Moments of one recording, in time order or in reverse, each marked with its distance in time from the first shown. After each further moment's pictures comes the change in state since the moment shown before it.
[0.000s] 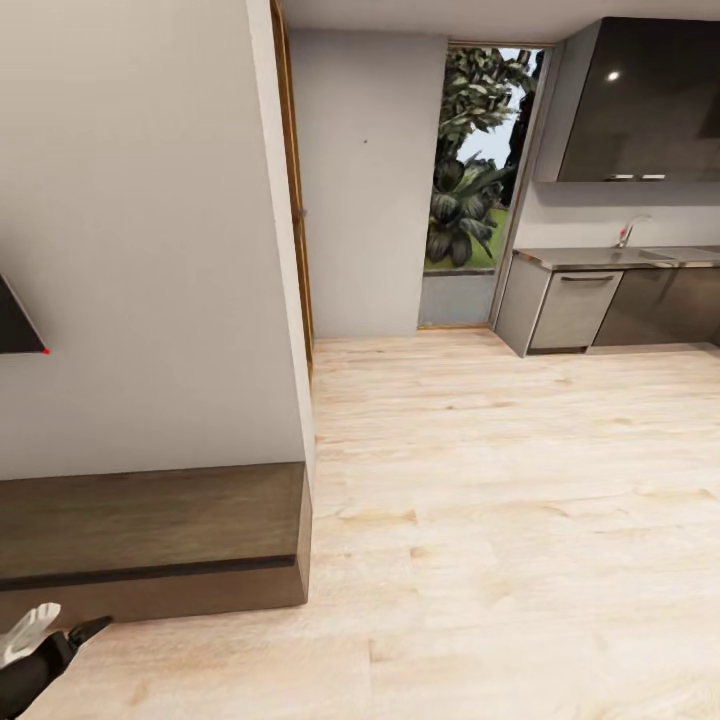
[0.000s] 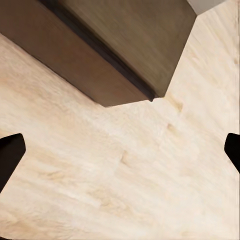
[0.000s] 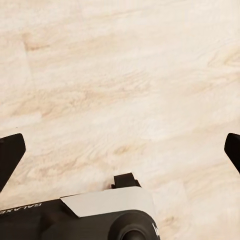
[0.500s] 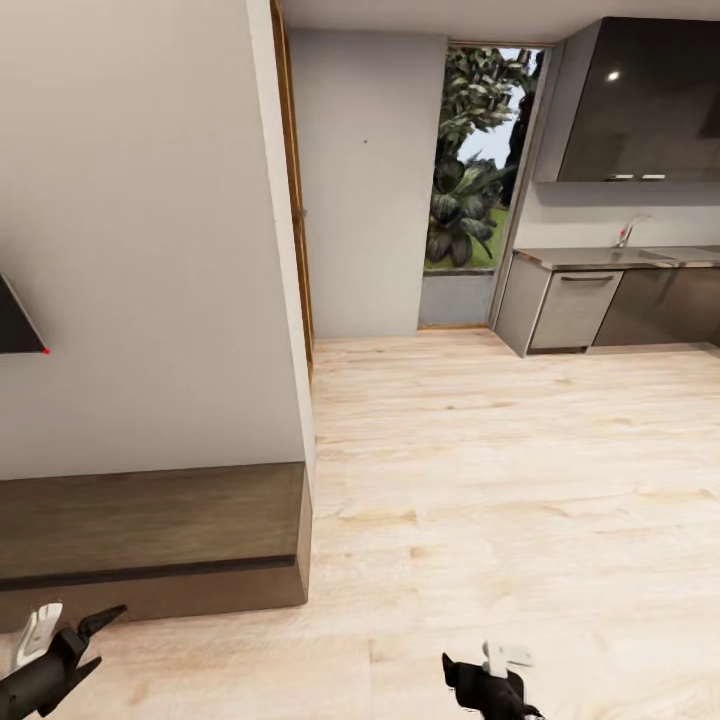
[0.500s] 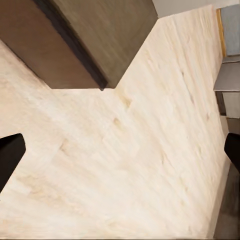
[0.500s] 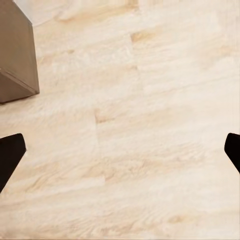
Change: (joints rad) left arm 0.000 -0.025 0.000 0.036 0.263 0.104 0.009; right arm 0.009 0.027 -0.005 -0.686 -0.035 0.547 0.197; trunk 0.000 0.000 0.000
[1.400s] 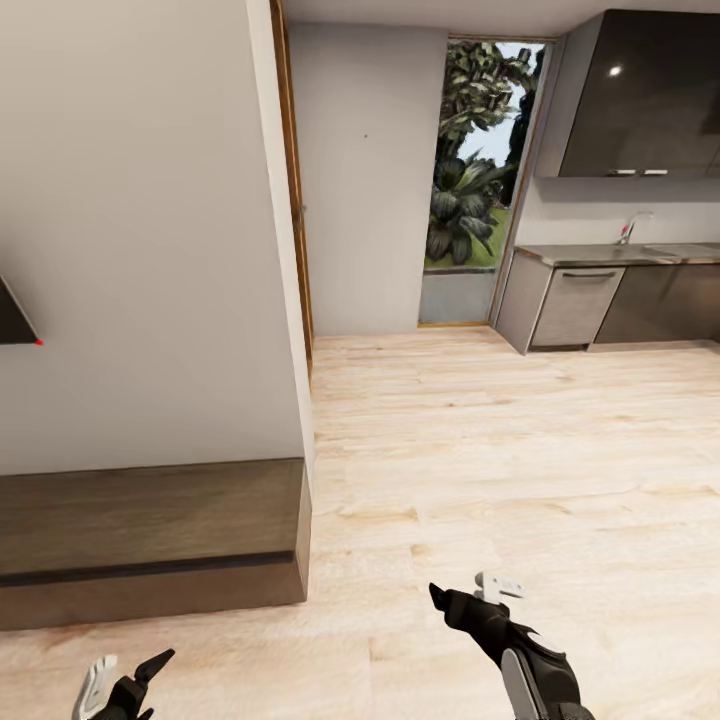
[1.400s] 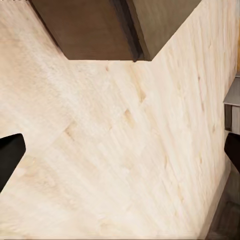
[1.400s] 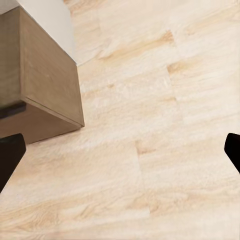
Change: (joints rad) left arm -0.001 -0.167 -0.053 0.225 -0.003 -0.253 -0.012; right arm -0.056 0.014 0.011 -0.302 -0.136 0.291 0.029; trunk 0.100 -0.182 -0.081
